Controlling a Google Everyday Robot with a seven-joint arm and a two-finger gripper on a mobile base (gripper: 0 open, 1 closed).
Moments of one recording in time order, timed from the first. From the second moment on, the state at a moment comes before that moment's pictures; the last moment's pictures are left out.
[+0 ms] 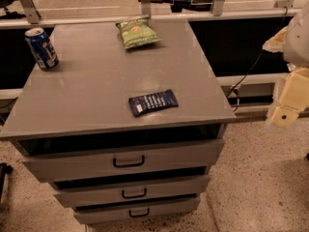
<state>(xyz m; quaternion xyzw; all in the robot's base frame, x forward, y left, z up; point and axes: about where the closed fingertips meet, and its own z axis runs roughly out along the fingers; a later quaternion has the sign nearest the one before) 0.438 -0.216 0.977 -0.60 0.78 -0.03 0.16</state>
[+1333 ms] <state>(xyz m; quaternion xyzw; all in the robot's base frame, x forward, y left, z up) 0.497 -0.089 0.917 -0.69 0.67 0.11 0.26</state>
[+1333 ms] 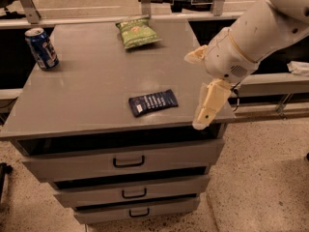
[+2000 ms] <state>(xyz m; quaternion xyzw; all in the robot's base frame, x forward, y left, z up) 0.506 -0.060 0.911 -0.69 0.66 0.13 0.28</state>
